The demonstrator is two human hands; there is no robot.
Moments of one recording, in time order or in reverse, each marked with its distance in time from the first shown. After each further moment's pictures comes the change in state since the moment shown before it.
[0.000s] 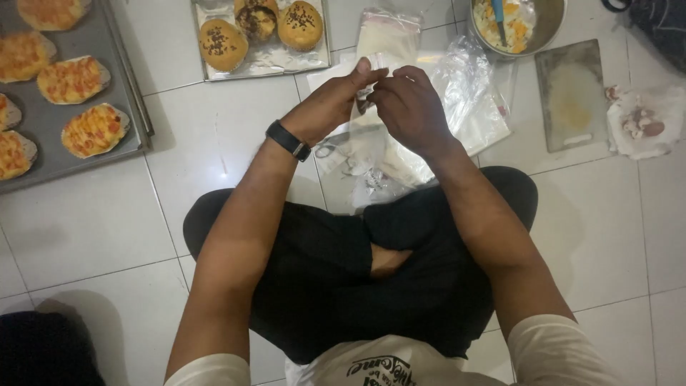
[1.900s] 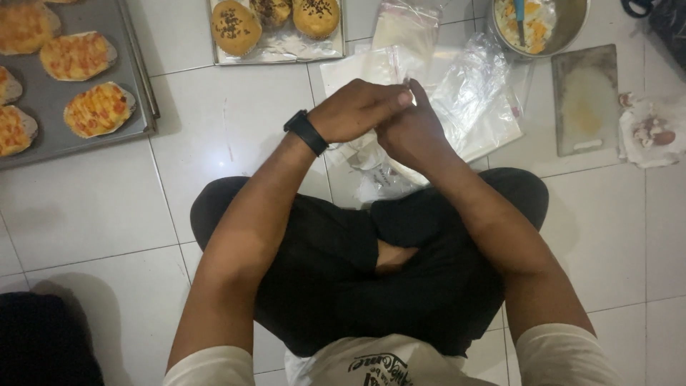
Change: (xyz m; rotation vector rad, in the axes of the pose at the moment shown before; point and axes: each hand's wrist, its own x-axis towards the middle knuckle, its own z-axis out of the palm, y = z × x) left_hand -0.017 -0.007 0.002 0.556 -0.042 0.285; right_hand -0.030 -0.031 0.022 -0.257 -0.677 0.123
